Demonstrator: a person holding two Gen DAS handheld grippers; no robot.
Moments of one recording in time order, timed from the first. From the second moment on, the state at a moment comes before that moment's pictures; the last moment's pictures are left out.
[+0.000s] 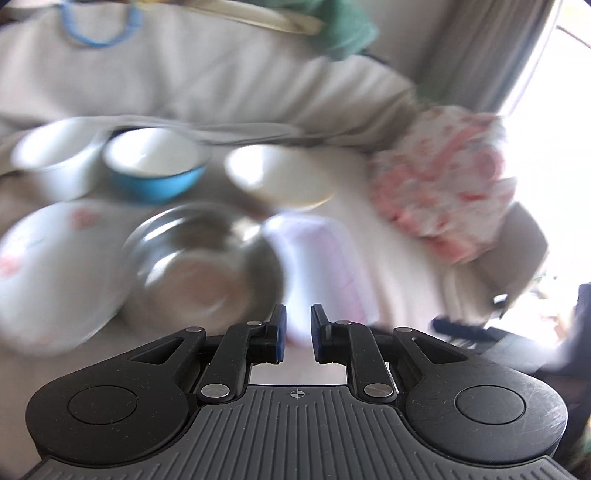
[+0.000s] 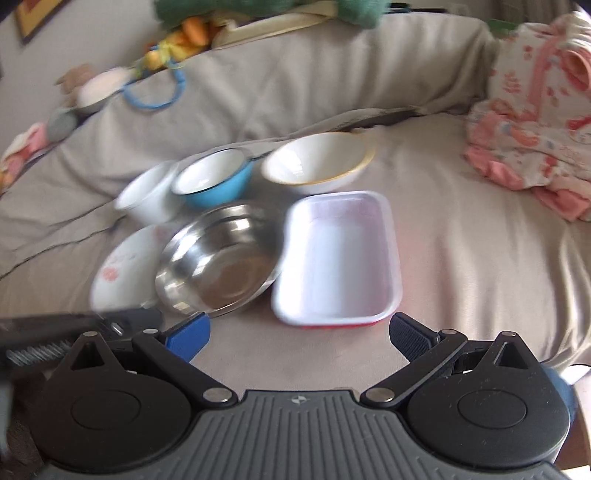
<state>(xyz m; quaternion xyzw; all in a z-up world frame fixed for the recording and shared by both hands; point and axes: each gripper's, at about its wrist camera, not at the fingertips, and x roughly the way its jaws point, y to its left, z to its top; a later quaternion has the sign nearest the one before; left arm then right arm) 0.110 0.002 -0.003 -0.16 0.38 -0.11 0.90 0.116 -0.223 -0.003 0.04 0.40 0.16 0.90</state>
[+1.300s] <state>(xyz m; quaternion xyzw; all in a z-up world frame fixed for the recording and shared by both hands) 0.374 -0.092 -0.108 -0.21 0.55 -0.16 0.79 0.312 -0.325 -0.065 0.17 0.45 0.13 0.87</state>
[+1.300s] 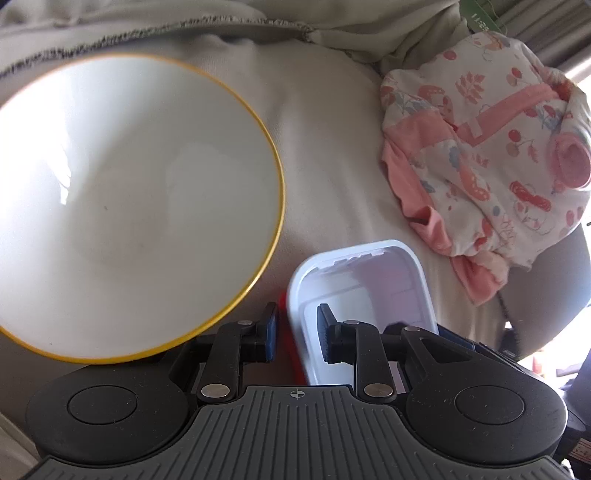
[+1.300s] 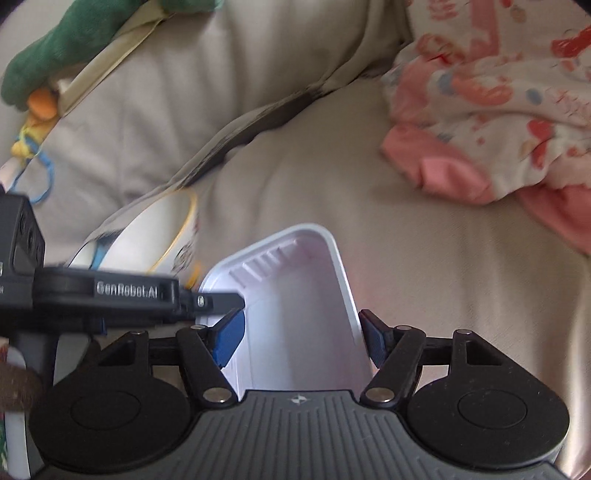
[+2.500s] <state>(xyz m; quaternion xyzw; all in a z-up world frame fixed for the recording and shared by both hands) 0.166 0.148 -0.085 -0.28 0.40 -0.01 0.87 0.253 -0.120 -0.039 0.00 0.50 0.24 0.83</state>
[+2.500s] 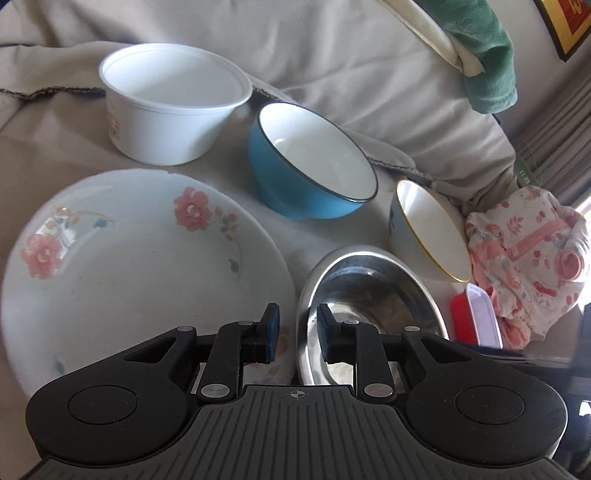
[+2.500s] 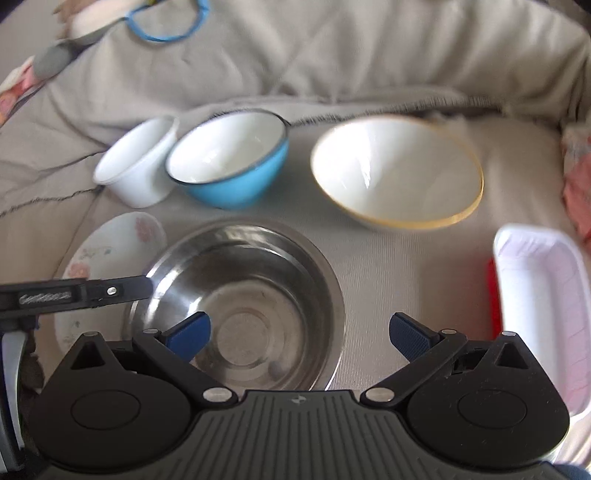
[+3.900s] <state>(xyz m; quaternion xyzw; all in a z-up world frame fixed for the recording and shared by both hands) 0.153 0.114 -0.072 -0.20 0.42 0.01 0.89 0.257 -0.113 -0.040 -0.05 0.45 0.26 0.86</state>
